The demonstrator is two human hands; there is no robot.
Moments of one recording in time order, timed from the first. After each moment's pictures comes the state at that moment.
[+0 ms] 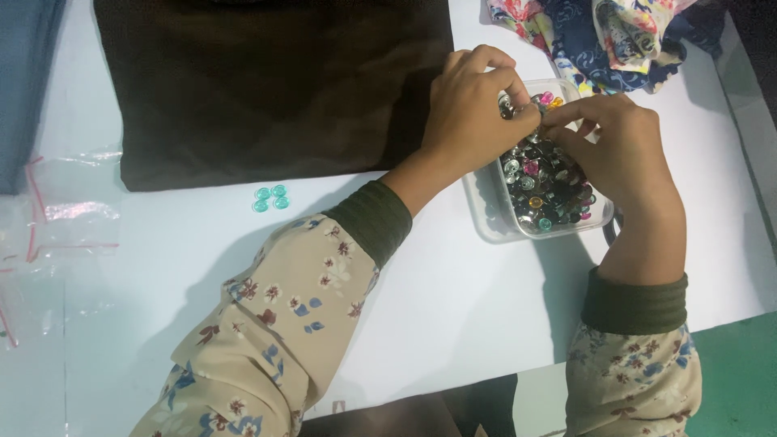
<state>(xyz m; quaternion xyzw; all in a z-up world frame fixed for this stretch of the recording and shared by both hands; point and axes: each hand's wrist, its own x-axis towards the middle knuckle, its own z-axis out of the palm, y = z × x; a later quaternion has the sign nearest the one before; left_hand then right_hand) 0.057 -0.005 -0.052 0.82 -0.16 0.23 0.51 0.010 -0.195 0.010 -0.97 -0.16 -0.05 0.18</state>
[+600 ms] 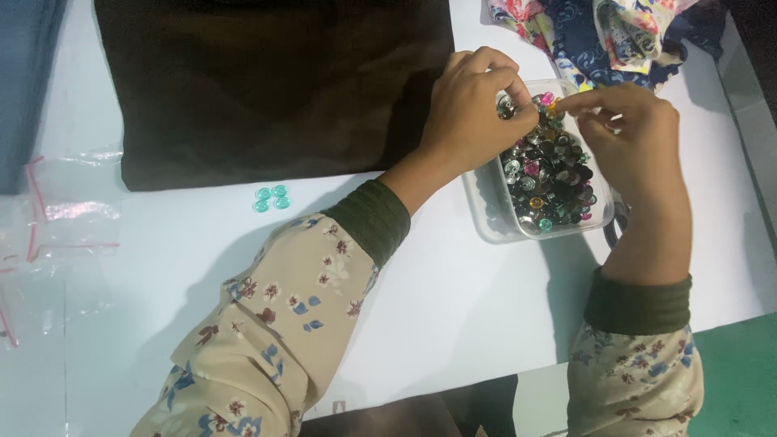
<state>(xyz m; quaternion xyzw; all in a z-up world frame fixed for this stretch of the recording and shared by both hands) 0.059 -0.003 -0.055 0.80 -0.18 0.25 0.52 0.010 -0.204 0.008 -0.95 -0.14 -0.09 0.28</state>
